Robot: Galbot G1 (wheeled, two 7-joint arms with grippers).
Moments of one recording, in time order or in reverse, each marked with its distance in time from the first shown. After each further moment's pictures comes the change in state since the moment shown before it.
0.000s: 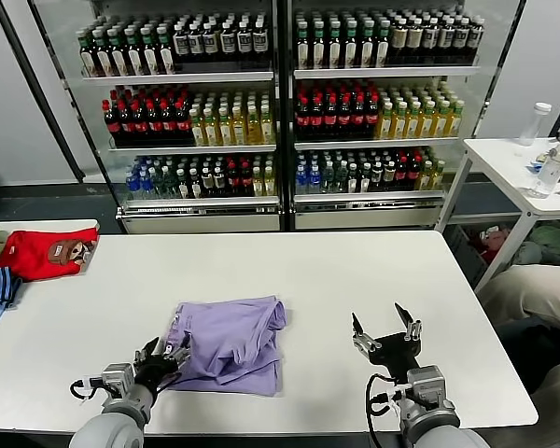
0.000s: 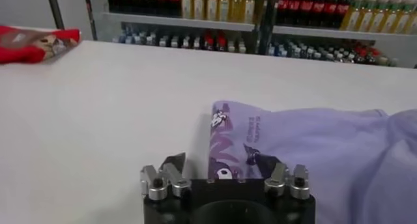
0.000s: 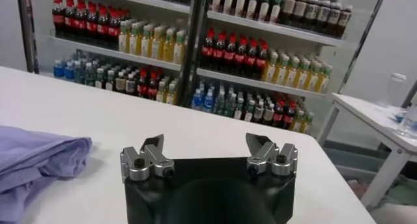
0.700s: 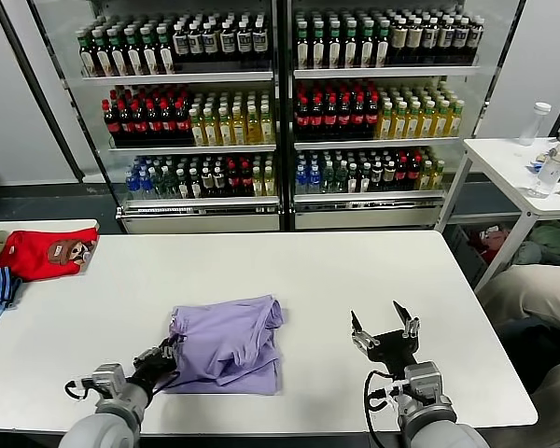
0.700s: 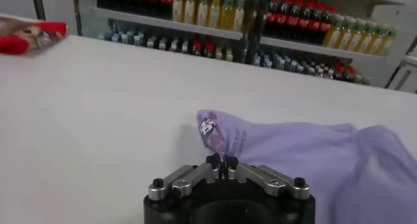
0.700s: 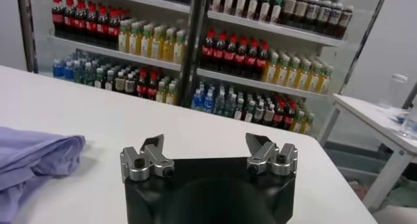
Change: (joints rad) left arm 0.018 0.011 -0.066 -0.040 -0.080 0.003 0.073; right arm 0.023 0.004 -0.006 -0.022 -0.003 0.004 -0.009
